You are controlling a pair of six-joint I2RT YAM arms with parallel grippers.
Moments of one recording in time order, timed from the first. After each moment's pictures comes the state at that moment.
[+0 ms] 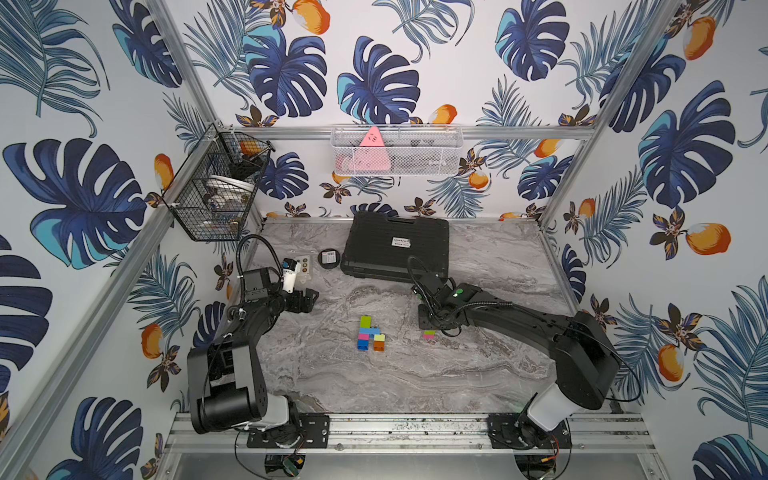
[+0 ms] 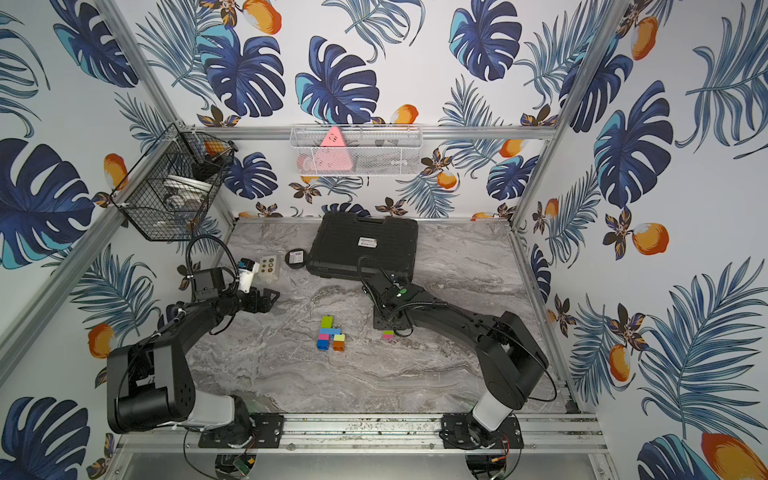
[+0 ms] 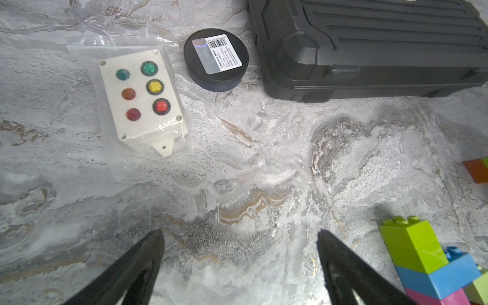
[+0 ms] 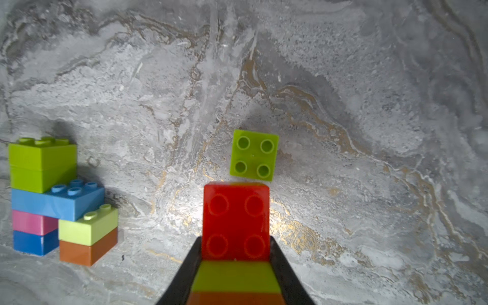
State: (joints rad) left arm 0.34 1.43 0.73 -0.16 0.53 0.28; right arm 0.80 1.64 1.16 -0.75 0.19 0.72
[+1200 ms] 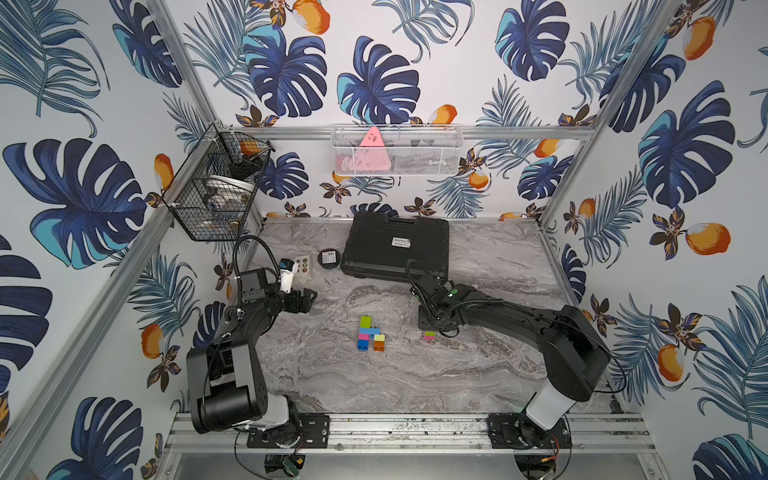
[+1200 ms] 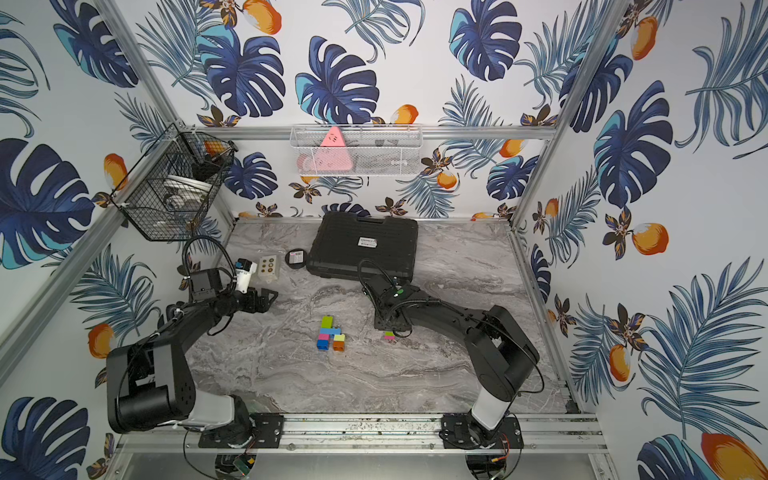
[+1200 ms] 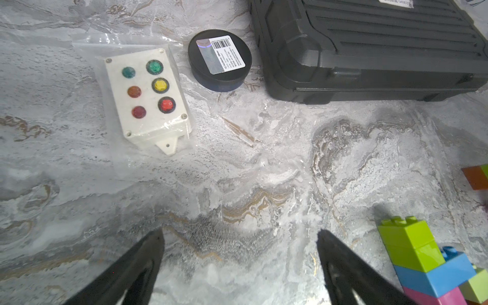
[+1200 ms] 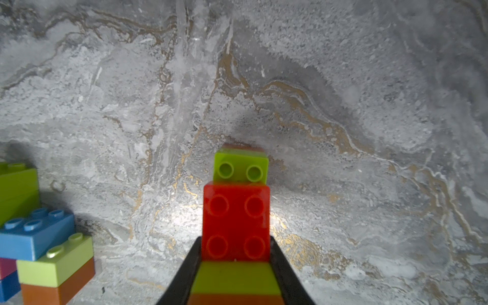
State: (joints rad) left arm 0.36 1.43 0.73 -0.16 0.55 0.28; right arm 0.79 1.71 1.14 -0.72 0.20 0.78
